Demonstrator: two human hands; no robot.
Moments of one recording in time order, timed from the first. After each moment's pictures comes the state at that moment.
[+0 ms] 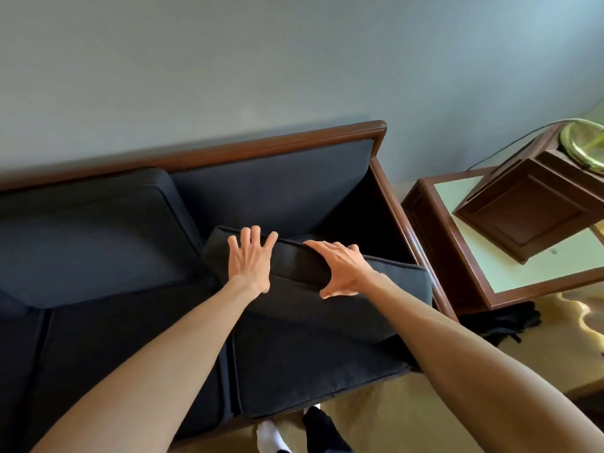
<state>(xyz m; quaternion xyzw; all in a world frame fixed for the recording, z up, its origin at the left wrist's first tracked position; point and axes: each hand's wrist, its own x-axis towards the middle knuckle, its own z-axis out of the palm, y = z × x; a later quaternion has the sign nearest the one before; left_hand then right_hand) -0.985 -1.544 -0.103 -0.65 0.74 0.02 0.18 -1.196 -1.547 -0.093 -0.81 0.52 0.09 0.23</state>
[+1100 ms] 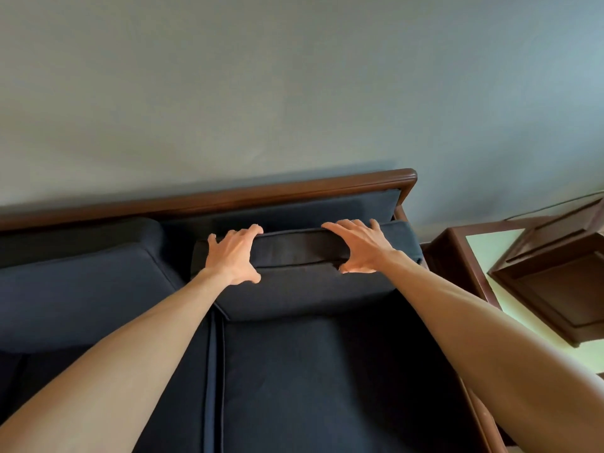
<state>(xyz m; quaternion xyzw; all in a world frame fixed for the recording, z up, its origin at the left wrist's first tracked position) -0.932 -1.722 -0.109 -0.68 0.70 0.20 0.05 -1.217 -1.772 -0.116 -0.85 0.50 0.10 0.14</state>
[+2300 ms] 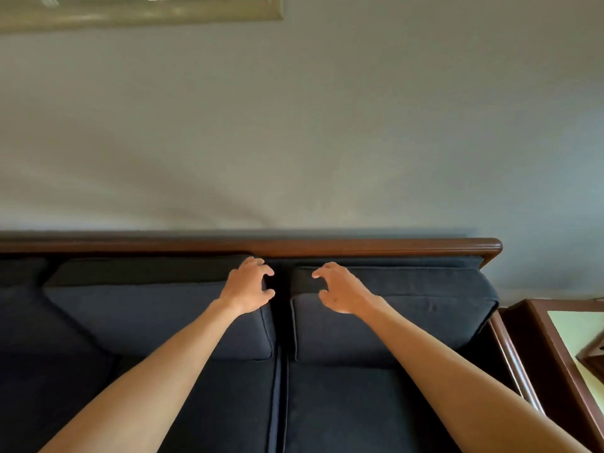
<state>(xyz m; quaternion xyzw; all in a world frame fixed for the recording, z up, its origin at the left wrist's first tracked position) -0.763 -1.695 -0.053 -0.73 0.63 0.24 -0.01 -0.985 -1.749 -0.047 -0.80 0.50 0.07 0.33</state>
